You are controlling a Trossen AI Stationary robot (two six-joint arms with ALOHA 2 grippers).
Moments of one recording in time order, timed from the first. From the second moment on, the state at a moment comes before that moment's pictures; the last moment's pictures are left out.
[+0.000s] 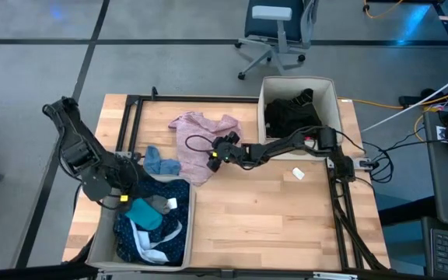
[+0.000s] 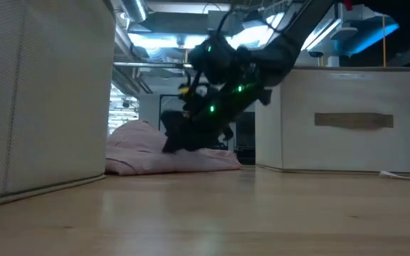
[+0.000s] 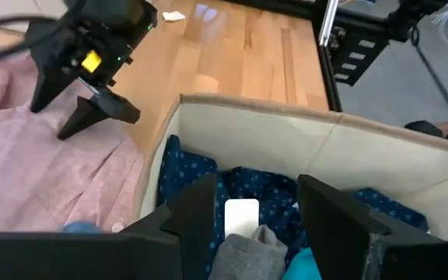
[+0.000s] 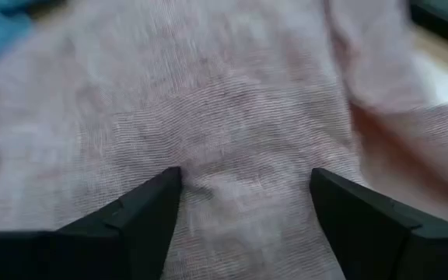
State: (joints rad) left arm -0.89 0.87 0.99 -0.88 -0.66 -0.78; right arm -0.05 2.14 1.25 0.26 0.45 0.28
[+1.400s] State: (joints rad) left arm -0.89 0.91 0.99 -0.89 -0.66 -0.78; right arm 0.34 1.71 1.25 -0.50 0.29 0.56
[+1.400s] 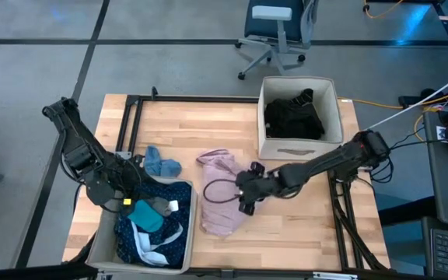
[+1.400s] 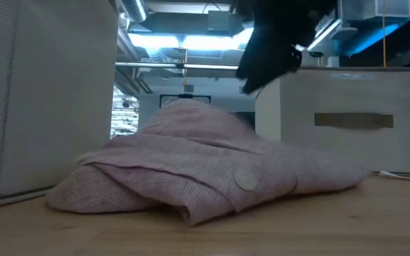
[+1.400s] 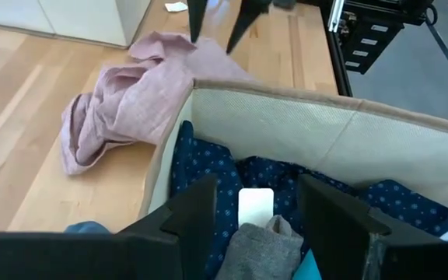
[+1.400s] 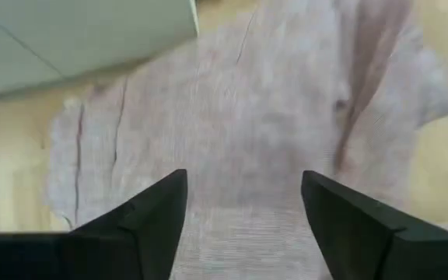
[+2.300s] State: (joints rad) left arm -0.89 0.92 0.99 -0.88 -0.66 -0.81; right arm 0.04 2.07 1.26 -0.31 0.14 0.41
